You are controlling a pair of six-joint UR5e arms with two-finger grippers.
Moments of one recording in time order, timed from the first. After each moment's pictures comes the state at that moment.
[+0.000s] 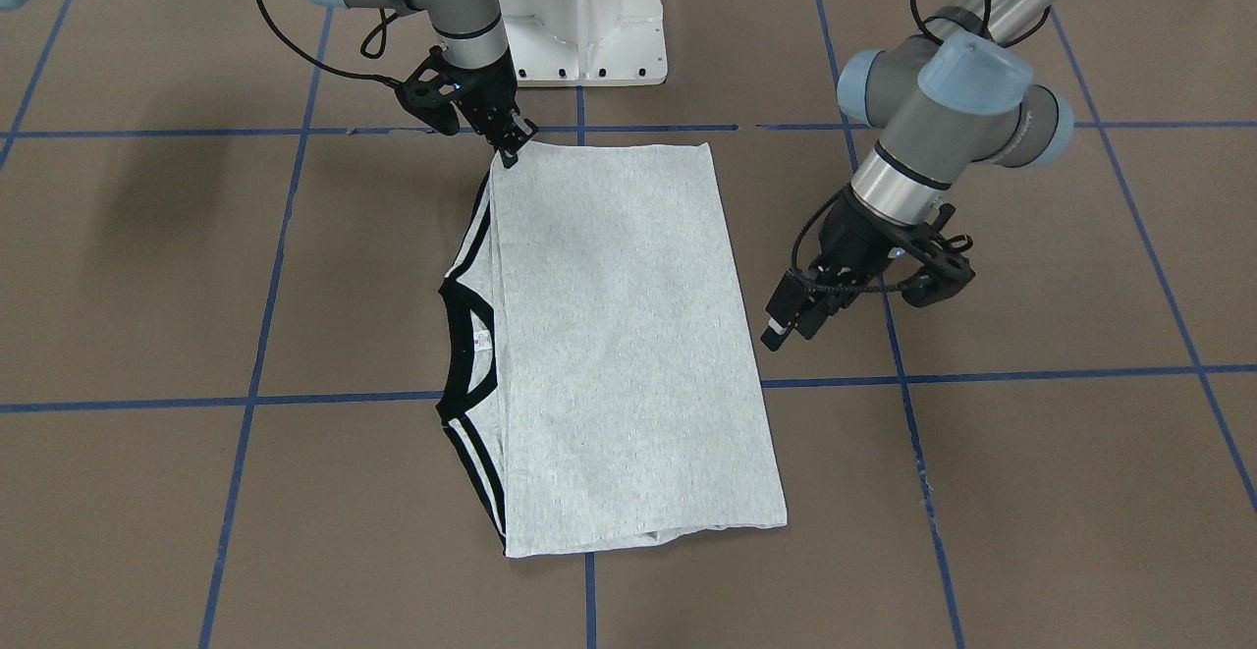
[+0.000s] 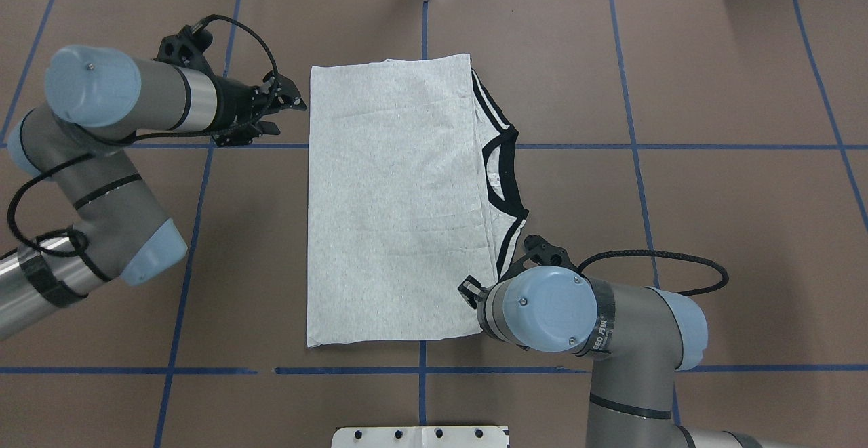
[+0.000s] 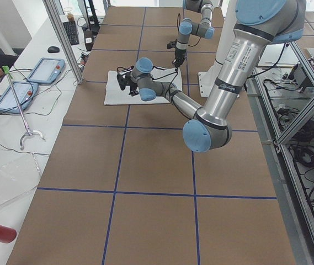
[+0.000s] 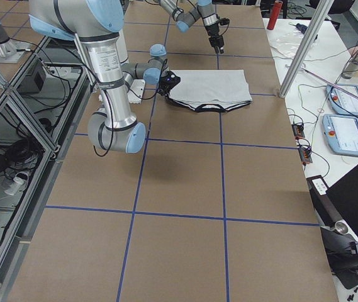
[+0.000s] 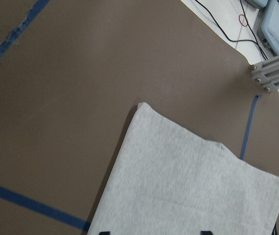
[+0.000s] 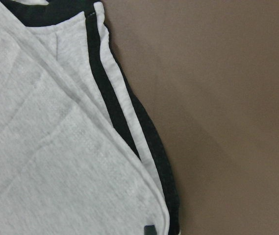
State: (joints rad) left arm -0.73 -1.97 -1.67 -2.32 -1.86 -1.76; right arm 0.25 -1.14 1.92 -1.50 1.64 2.13
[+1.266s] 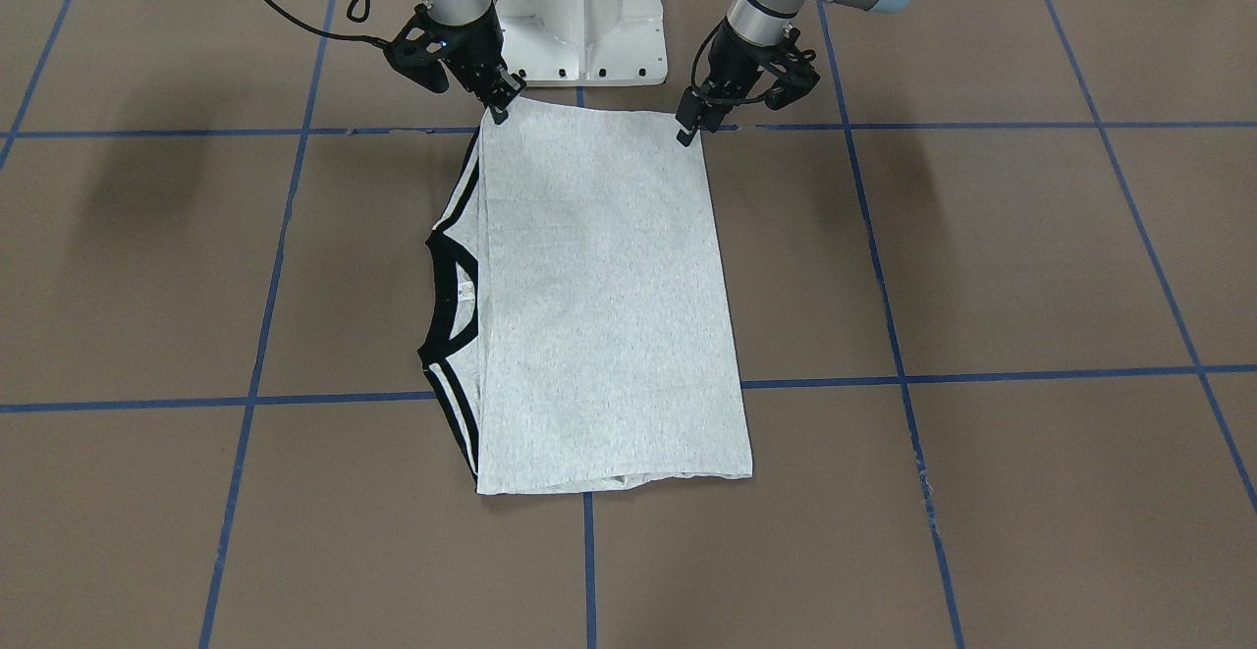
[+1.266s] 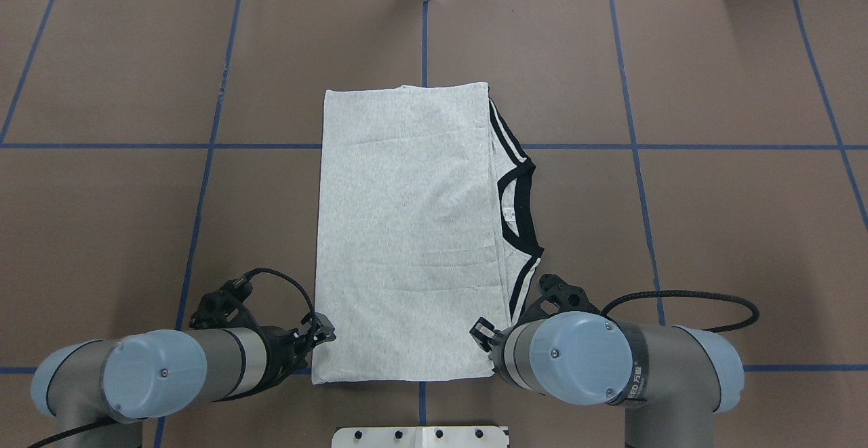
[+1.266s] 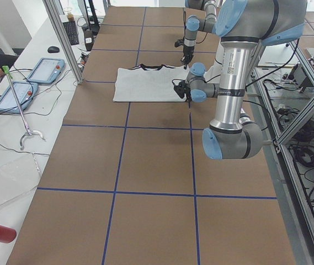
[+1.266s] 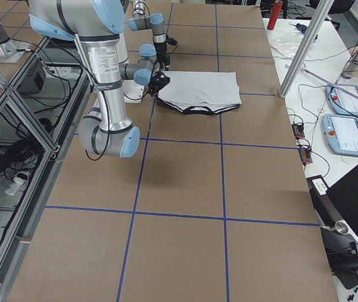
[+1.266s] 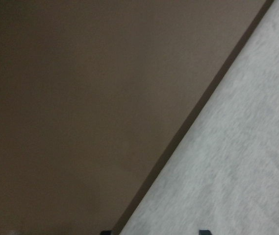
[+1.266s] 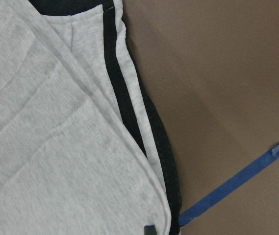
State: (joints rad) left arm -0.17 -1.75 -1.97 -2.09 -1.57 -2.17; right arm 0.17 -1.21 2.02 -1.50 1.64 2.16
